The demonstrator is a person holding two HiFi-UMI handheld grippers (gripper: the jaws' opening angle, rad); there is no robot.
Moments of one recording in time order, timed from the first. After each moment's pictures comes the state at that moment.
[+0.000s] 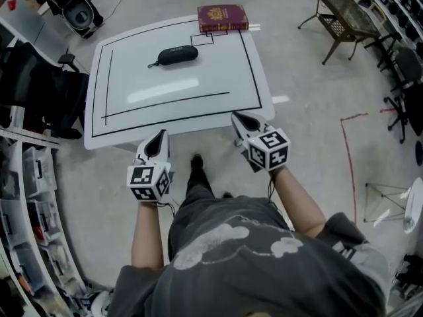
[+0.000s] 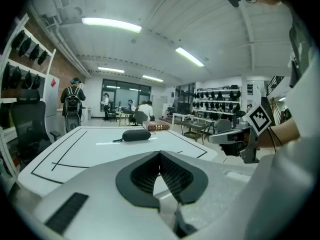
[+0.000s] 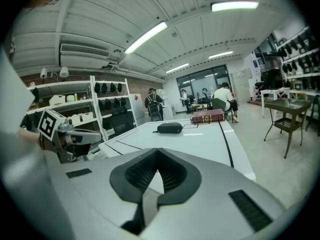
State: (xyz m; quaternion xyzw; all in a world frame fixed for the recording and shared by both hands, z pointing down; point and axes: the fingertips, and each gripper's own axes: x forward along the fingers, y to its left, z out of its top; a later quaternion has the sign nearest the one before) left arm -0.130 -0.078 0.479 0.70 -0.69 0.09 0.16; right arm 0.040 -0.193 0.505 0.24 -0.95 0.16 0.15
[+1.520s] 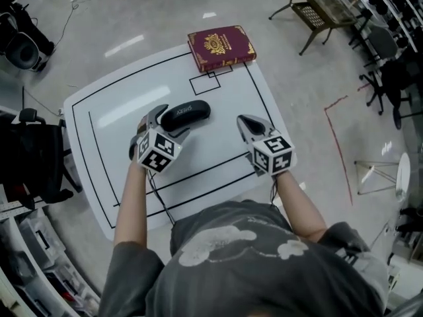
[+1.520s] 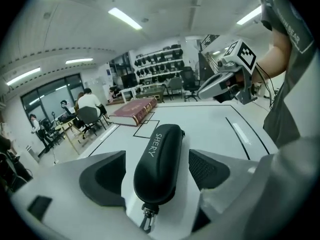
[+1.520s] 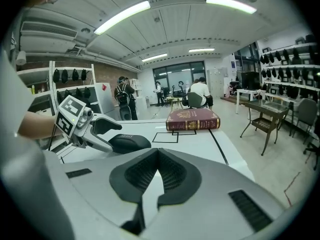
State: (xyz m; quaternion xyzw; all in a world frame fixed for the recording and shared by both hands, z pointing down) left arm -0.251 -0.382 0.562 0.84 -0.39 0.36 0.06; right arm -0.080 -0.396 0.529 0.38 -0.88 0.18 0.21
